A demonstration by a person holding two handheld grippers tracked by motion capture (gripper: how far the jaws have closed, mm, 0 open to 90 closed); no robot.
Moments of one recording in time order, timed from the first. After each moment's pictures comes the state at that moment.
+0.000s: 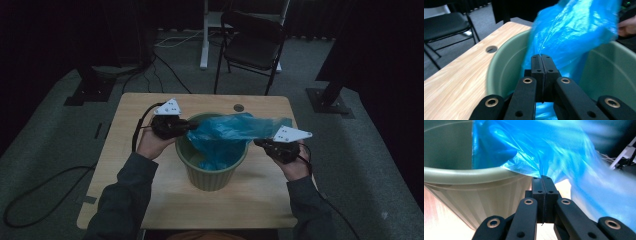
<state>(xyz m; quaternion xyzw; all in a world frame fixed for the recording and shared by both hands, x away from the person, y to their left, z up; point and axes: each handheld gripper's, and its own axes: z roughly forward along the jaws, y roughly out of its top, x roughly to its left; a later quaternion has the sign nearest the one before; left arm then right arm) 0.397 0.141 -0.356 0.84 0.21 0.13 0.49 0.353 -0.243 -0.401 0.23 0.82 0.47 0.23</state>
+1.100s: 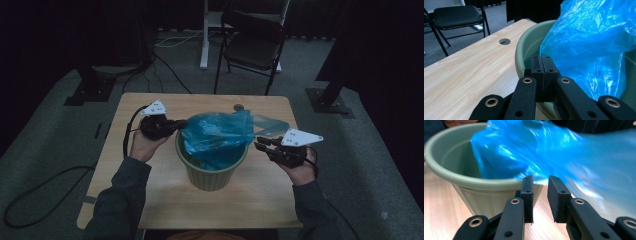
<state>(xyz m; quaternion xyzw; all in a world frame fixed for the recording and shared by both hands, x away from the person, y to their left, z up) 0.404 0.167 -0.374 0.81 0.27 0.12 0.51 0.331 -0.250 -0.382 0.21 0.81 0.51 0.21</state>
